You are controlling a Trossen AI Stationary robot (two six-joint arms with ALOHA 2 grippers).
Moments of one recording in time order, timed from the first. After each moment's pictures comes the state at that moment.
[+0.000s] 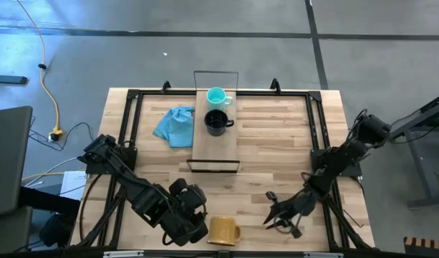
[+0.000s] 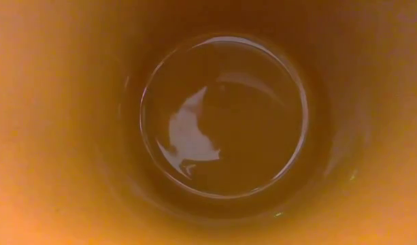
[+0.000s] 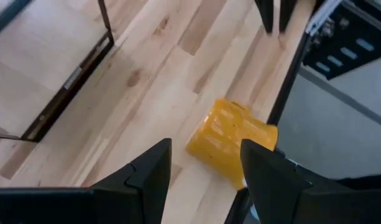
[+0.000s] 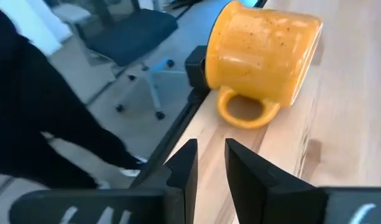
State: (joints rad) left arm -0.58 1.89 1.97 -1.21 -0.48 -1.14; right arm 0.81 1.46 0.52 0.51 0.15 0.32
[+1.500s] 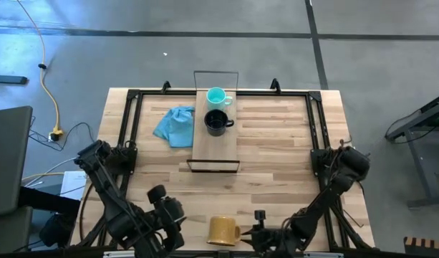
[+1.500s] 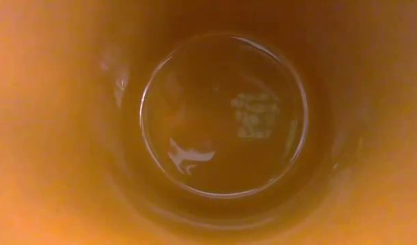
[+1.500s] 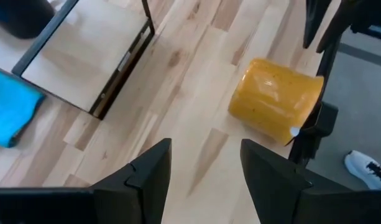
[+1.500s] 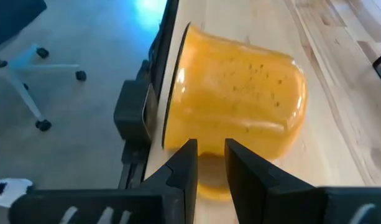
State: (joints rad) left arm -0.77 1.90 1.97 -1.47 -0.64 -1.27; right arm 0.90 1.94 1.26 -0.10 0.67 0.52
